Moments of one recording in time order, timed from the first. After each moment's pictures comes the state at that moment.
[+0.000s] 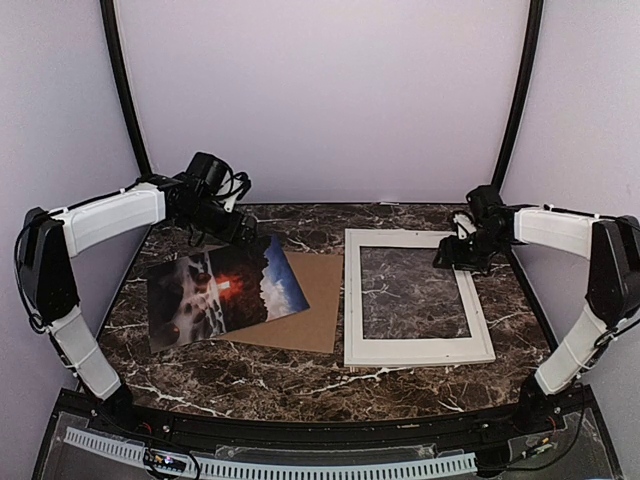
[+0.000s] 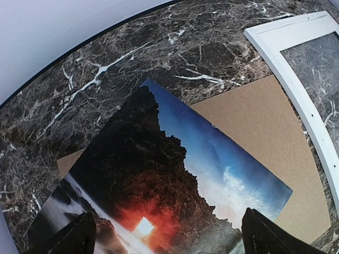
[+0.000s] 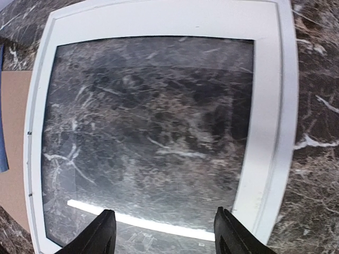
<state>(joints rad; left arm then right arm) -0.48 1.70 1.42 -0.61 -0.08 0.03 0.19 1.60 1.10 -0.57 -0.19 0.19</state>
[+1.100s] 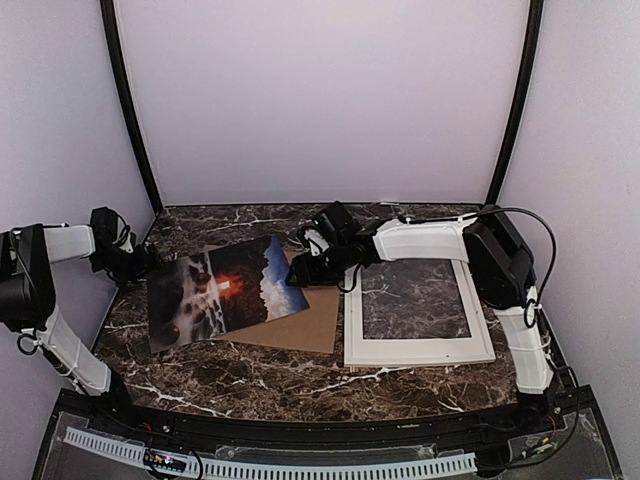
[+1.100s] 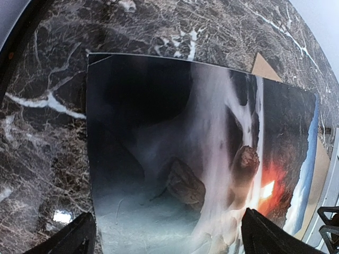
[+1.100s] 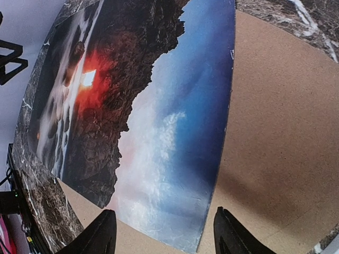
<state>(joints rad) 0.26 1.57 0.97 -0.50 0.33 -0.30 0.83 2.23 1.72 -0.34 -0.30 0.48</state>
